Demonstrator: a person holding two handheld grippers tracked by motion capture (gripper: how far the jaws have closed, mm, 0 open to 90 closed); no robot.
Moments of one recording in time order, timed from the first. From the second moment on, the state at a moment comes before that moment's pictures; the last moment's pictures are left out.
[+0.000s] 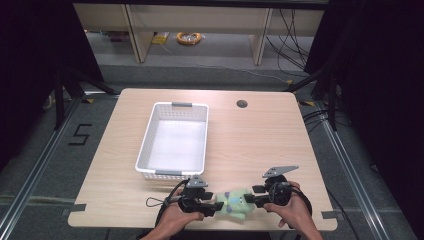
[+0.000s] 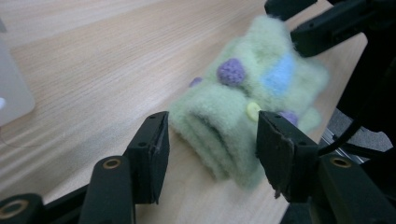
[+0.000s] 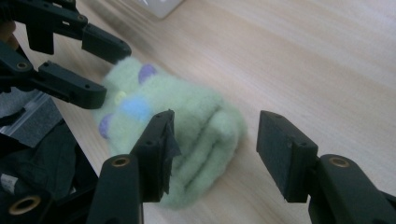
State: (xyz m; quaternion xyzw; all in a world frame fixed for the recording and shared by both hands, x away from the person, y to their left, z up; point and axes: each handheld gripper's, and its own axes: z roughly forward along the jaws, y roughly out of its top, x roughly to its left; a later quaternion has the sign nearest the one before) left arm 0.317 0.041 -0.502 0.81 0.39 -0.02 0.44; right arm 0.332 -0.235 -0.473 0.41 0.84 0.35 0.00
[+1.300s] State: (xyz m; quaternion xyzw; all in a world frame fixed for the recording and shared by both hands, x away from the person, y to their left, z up) left arm 0.320 0.034 -0.513 0.81 0.39 -0.07 0.43; right arm 0.335 -0.233 -0.500 0.40 0.84 0.36 -0.07
